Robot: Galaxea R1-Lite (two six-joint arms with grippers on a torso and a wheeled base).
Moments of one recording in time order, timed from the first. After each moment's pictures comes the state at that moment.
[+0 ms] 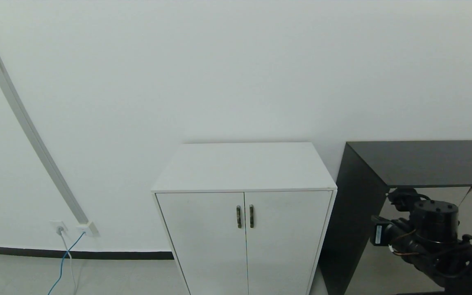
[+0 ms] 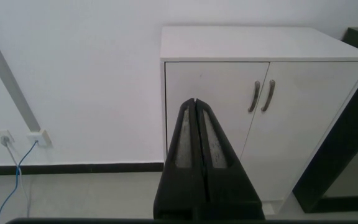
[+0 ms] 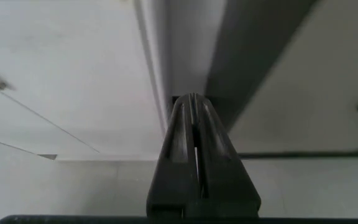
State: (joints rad) left arm 0.00 0.00 0.00 0.00 0.01 -0.01; right arm 0.28 2.00 -0.29 -1.34 -0.26 0.13
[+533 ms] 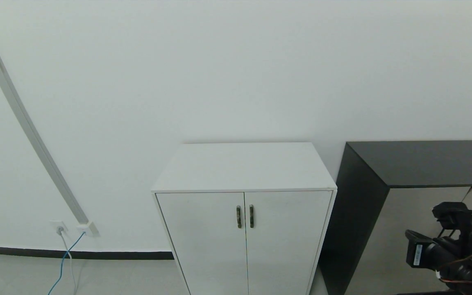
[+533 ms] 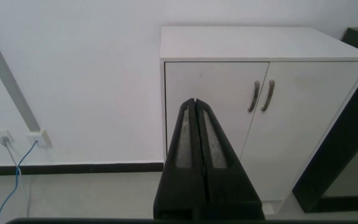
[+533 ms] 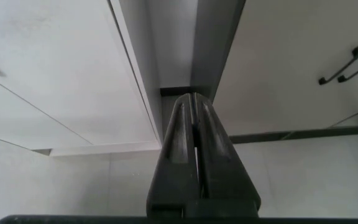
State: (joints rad) left arm 0.00 0.00 0.00 0.00 0.01 -0.01; right arm 0.22 1.78 -0.03 -1.38 -0.26 0.12
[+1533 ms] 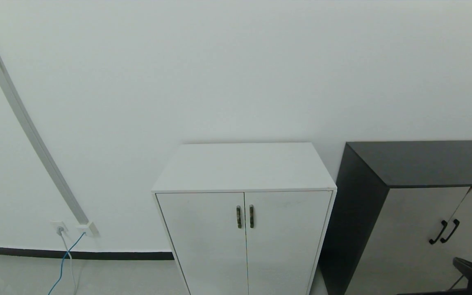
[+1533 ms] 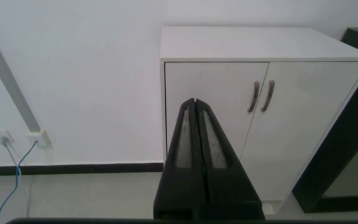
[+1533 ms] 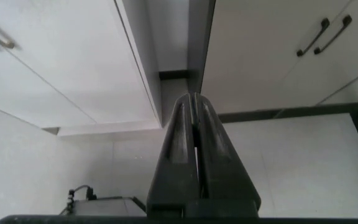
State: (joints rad) left arm 0.00 0.00 0.00 0.00 0.01 -0.01; right arm 0.20 1.14 0.00 -0.73 -0.24 0.12
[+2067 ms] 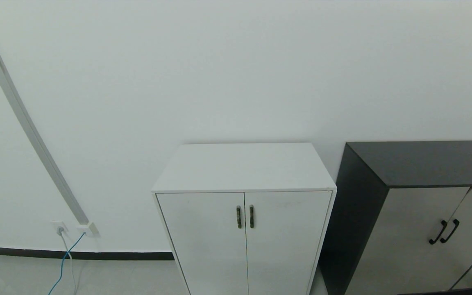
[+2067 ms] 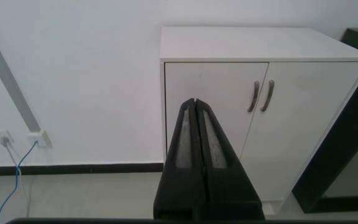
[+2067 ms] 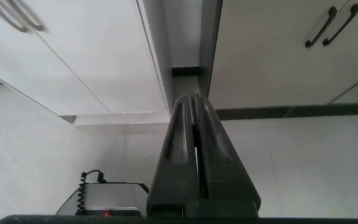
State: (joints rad) left arm 0.00 0.00 0.00 0.00 0.01 -0.01; right arm 0.20 0.70 0.00 -0.28 -0.17 0.11
